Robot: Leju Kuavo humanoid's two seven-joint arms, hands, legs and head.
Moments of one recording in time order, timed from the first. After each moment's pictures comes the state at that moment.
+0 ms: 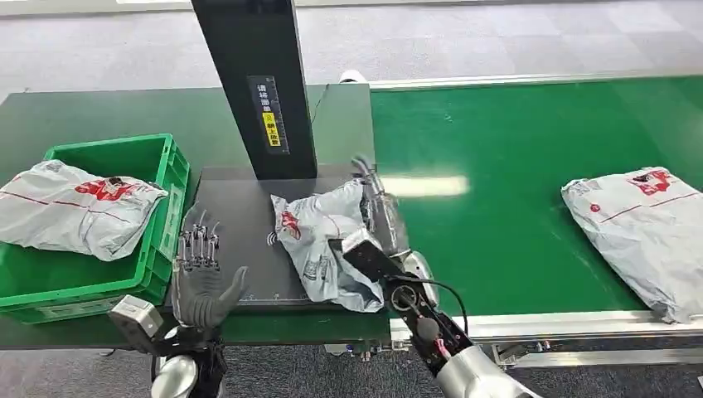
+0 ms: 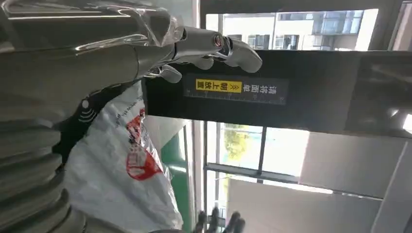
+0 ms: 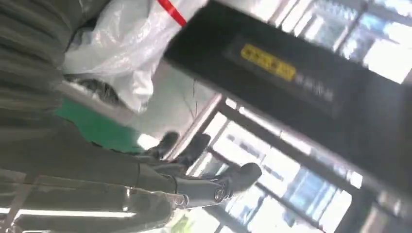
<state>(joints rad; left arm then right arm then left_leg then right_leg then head) -0.07 -0.11 -0.17 -1.35 0.08 -0.02 -0.56 -0.51 0.18 0.51 -0.74 0.28 -0.42 -0.69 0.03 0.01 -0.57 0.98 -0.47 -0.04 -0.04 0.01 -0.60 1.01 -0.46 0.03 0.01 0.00</state>
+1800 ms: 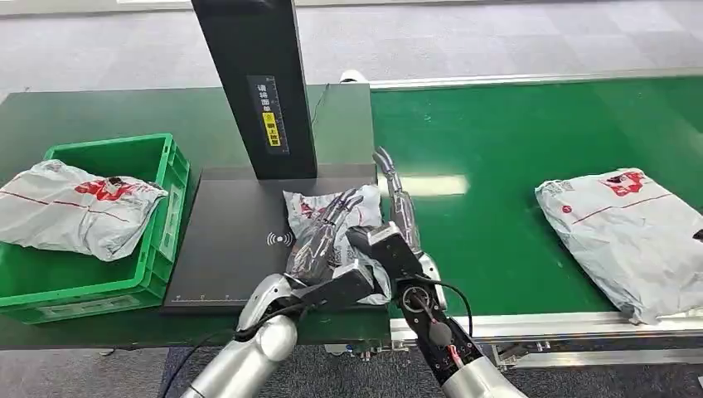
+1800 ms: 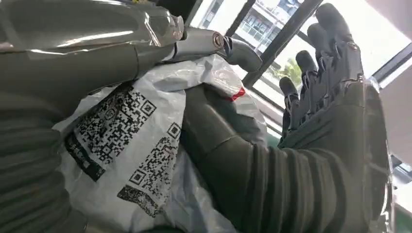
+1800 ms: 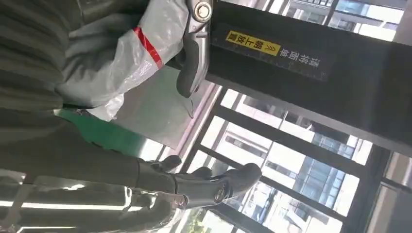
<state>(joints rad) -0.44 -0.18 -0.52 -0.92 -0.75 0.21 -0.17 -0.46 0.18 0.47 -0.85 0.22 -0.32 -0.66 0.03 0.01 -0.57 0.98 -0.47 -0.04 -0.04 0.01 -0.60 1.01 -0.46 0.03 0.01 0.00</state>
